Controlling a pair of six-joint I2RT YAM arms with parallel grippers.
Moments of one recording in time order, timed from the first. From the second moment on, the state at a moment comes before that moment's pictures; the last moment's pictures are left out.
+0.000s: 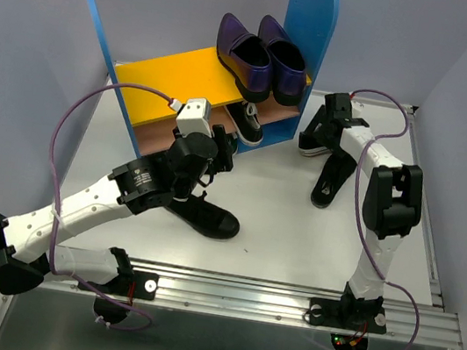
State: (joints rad) left arm -0.97 1.09 1.20 -0.55 -0.67 -0.71; right arm 0.22 2.04 1.62 -0.49 0.33 0.60
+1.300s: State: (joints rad) left arm -0.97 1.12 1.18 -0.54 -0.63 -0.72; right arm 0.20 2.11 1.65 -0.47 0.39 0.67
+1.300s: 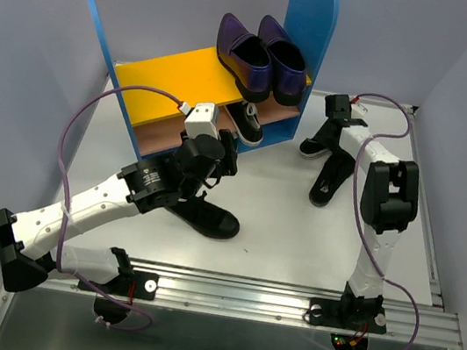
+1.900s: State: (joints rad) left arm -0.97 1.12 1.19 -0.60 -0.72 -0.68; right arm 0.20 1.82 1.40 -0.43 0.22 0.56
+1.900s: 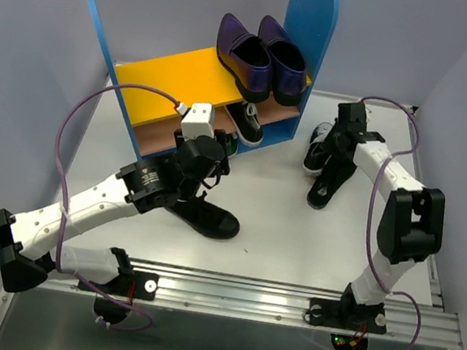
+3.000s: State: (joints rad) left arm -0.94 1.08 1.19 -0.58 -0.78 -0.65; right arm 0.53 1.34 0.83 -0.43 -0.08 0.53
